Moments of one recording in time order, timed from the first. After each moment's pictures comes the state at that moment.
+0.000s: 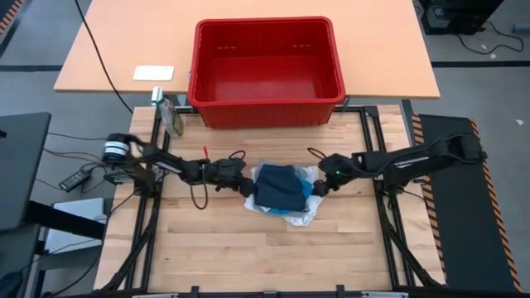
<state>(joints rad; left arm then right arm) 0.03 1.62 0.56 0.53 0.04 -1.02 -0.05 1.14 0.48 -0.30 -0.19 1.04</state>
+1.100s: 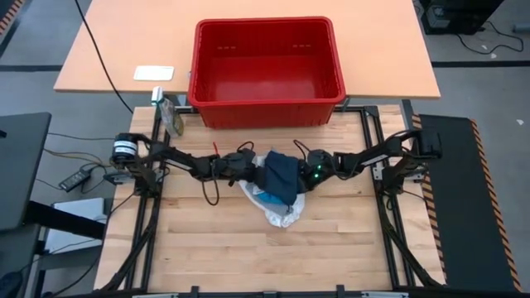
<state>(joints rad) 0.05 1.73 0.74 0.59 -0.09 -1.03 -0.15 1.61 0.49 0.54 -0.47 1.11</state>
